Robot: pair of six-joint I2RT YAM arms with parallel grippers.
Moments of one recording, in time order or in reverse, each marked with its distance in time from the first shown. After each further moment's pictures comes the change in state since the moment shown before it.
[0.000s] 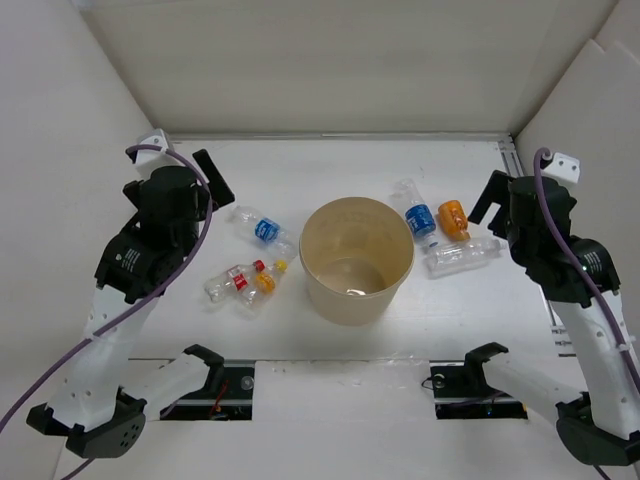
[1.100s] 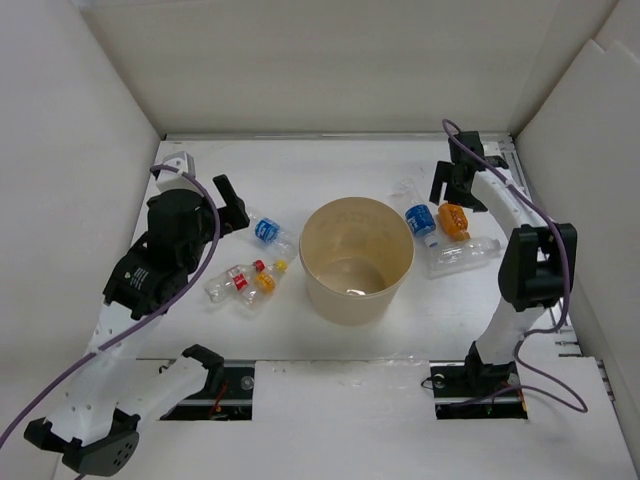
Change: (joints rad) left arm -0.008 -0.119 -0.222 0.099 0.218 0.029; right arm -0.270 0.852 0.085 0.265 -0.277 -0.149
